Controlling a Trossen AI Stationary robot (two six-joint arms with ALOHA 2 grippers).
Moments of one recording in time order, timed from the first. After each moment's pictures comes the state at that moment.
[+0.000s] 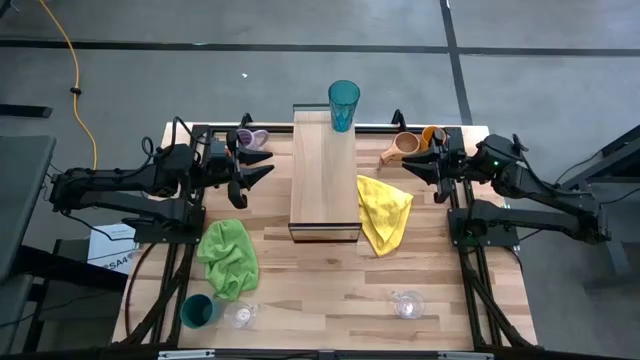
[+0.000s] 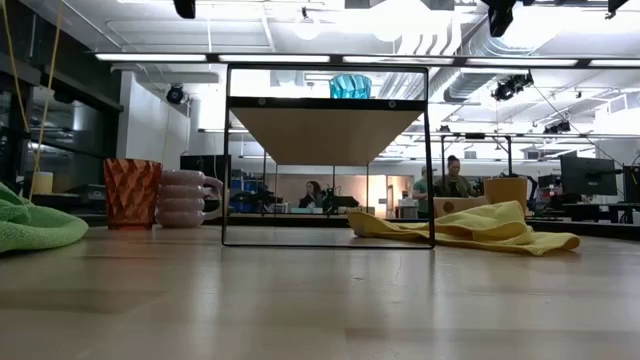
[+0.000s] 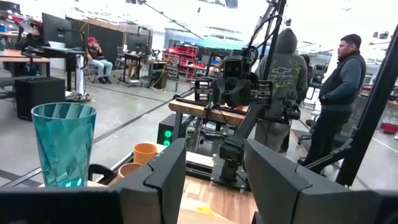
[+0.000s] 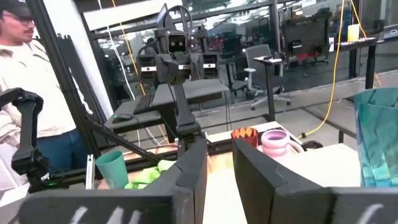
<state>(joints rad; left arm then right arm) 0.18 0.79 0.72 0.18 -0.15 -0.14 -0.36 0.58 0.67 -0.02 -0.30 0.18</state>
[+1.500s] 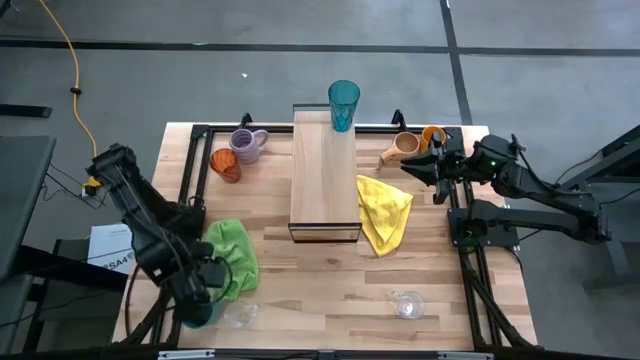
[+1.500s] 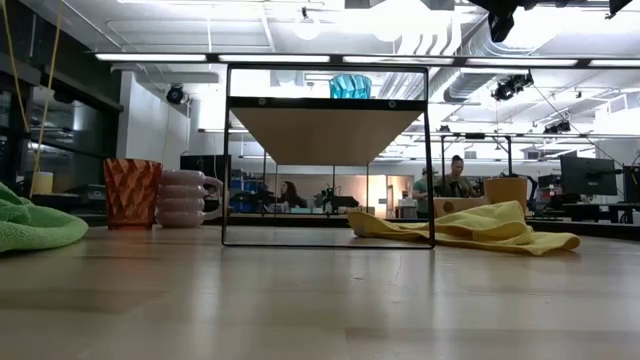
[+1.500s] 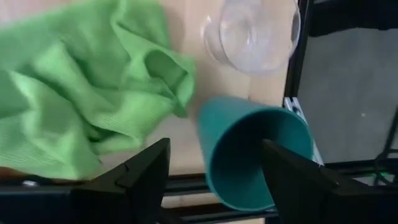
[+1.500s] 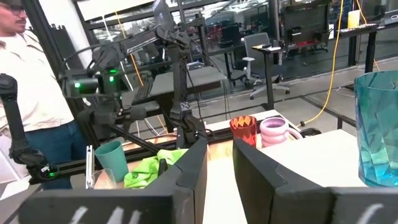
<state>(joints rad) -0.82 1.32 1.14 -1.16 0.05 -0.99 -0.36 0.58 0.67 -0.07 -0.29 0.18</state>
